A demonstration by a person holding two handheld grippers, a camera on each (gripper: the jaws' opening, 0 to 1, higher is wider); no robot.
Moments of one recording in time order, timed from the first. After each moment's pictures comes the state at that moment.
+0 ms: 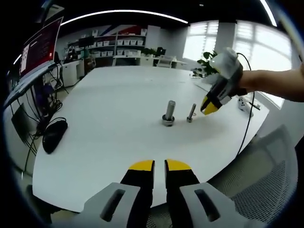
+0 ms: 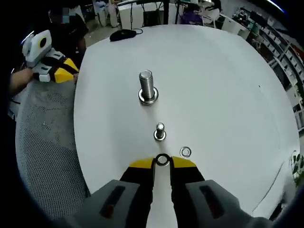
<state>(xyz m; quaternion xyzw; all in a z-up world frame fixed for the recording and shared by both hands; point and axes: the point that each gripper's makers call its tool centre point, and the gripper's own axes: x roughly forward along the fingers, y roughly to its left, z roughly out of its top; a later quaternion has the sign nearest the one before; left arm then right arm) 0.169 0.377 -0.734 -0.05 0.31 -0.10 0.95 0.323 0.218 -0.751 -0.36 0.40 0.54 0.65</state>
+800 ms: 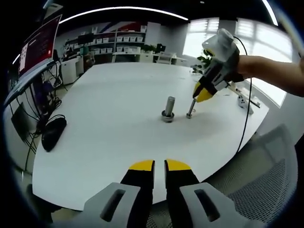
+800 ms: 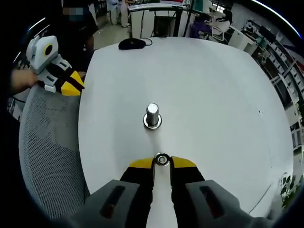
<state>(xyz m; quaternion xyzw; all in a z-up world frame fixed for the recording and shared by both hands) 0.166 0.376 -0.738 -0.05 0.32 -0.10 0.94 0.329 0.252 -0.736 -0.39 0.37 0.56 0.62</state>
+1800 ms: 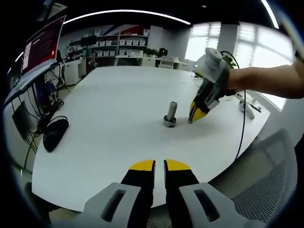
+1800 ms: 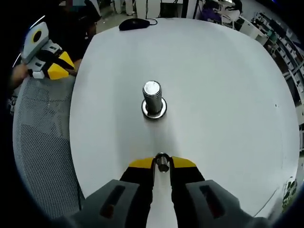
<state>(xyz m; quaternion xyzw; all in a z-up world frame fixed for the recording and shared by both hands) 0.170 0.379 -0.733 -0.06 0.30 -0.09 0.95 0.328 0.249 -0.786 -0.42 0.42 0.56 0.58</state>
